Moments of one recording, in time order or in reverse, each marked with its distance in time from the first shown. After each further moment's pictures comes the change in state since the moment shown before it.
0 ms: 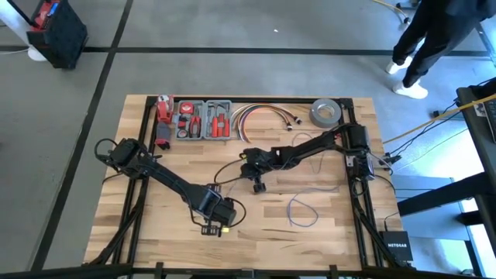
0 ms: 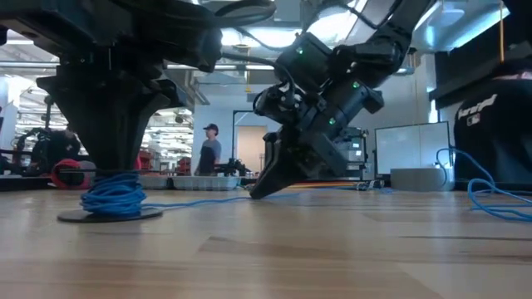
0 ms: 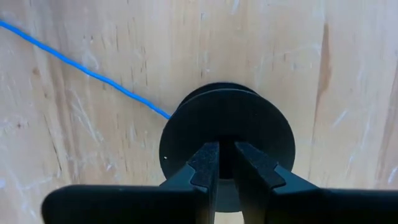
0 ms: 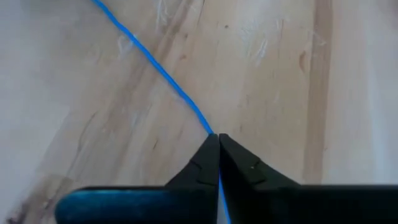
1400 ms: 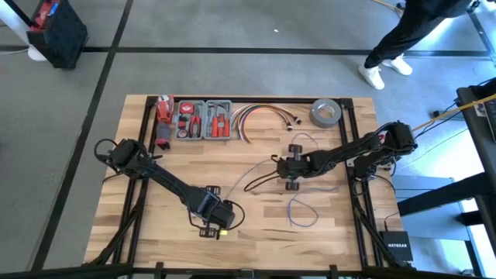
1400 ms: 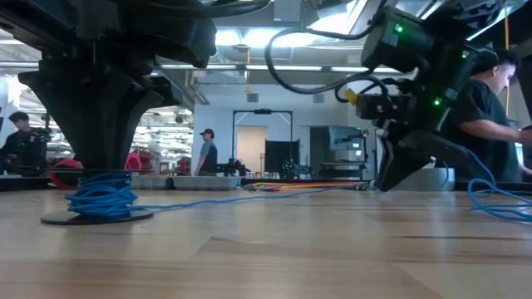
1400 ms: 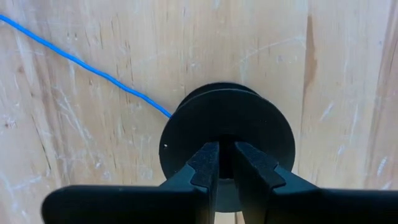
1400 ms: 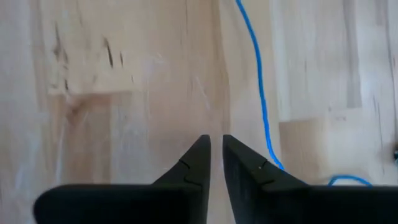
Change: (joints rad) left arm -0.021 0.000 0.000 0.000 0.003 -0.001; right arm 0.147 -0.465 -0.326 -0.503 0.481 0.415
